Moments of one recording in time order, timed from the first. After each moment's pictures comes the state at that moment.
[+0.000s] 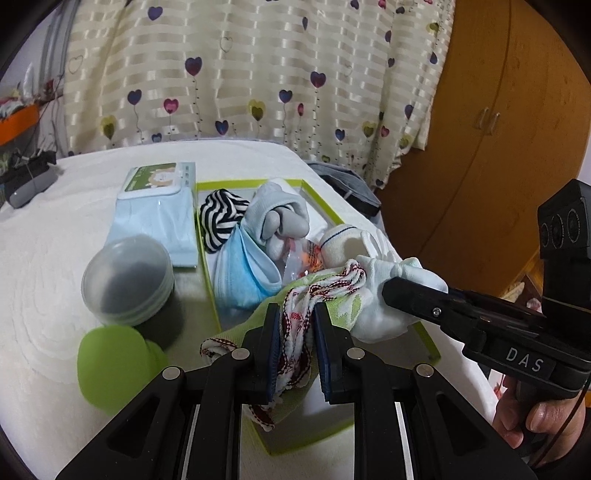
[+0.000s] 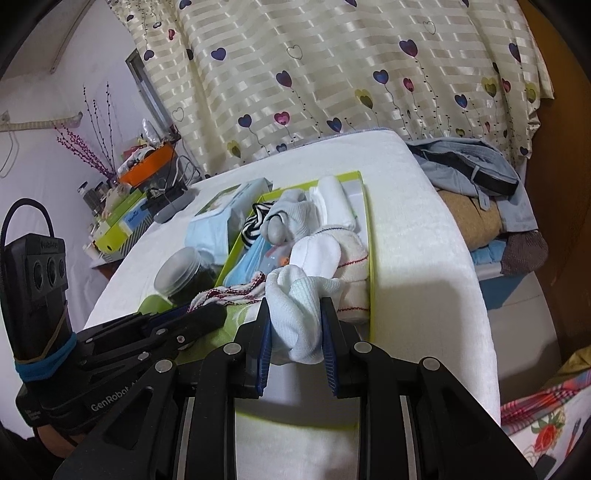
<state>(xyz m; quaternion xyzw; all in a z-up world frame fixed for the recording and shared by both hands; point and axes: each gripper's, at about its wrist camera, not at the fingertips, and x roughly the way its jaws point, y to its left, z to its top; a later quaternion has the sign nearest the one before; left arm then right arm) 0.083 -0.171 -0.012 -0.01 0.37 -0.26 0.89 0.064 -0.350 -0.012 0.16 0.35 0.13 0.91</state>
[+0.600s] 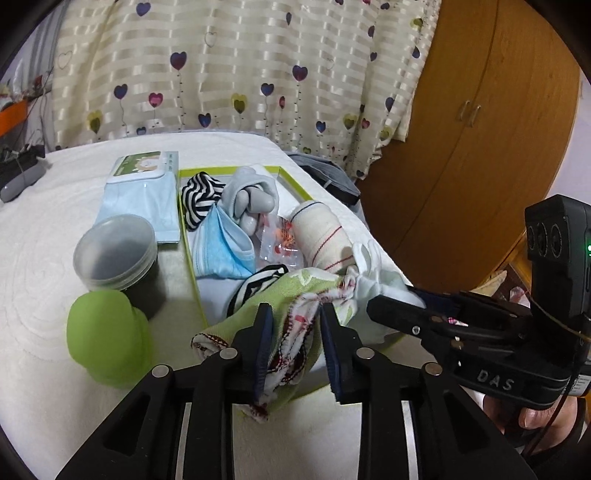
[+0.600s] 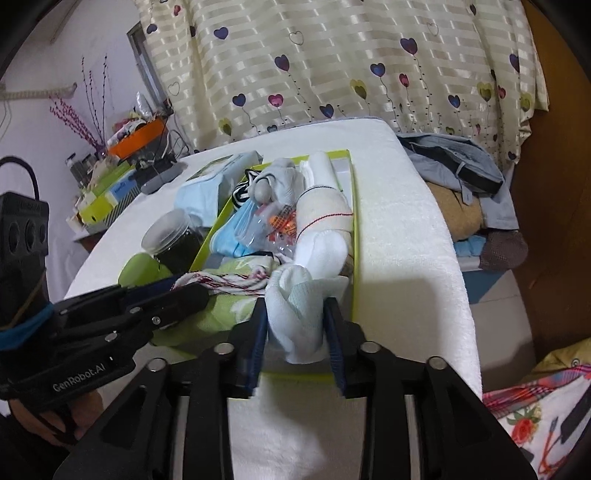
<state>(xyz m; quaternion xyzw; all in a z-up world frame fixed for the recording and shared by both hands) 0.058 -0.168 -0.011 -0.01 0.38 -0.29 0.88 0.036 -0.341 -0.017 0.11 0.38 0.10 0.91</state>
